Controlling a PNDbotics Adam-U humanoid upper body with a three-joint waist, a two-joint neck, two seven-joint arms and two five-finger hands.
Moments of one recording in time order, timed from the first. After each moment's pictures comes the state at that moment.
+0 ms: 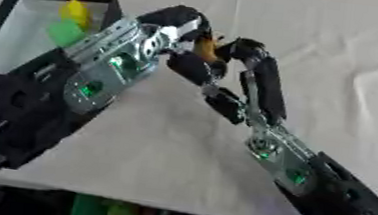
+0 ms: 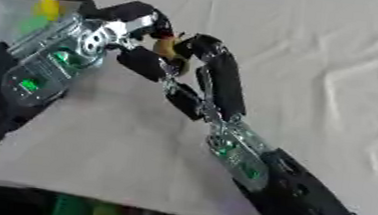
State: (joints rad) left arm -1.04 0.33 -0.69 -1.51 -0.56 0.72 -0.50; right arm -0.64 -0.30 0.63 -1.51 0.55 0.03 -0.72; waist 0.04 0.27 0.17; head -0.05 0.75
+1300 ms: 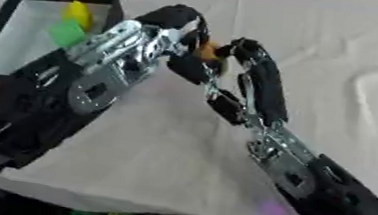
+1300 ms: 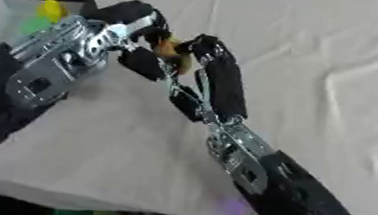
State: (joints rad) left arm -1.04 0.33 -0.69 -1.50 -0.64 0.72 -0.49; right arm -0.64 -0.30 0.64 -1.51 0.61 0.19 -0.66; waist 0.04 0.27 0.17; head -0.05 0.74
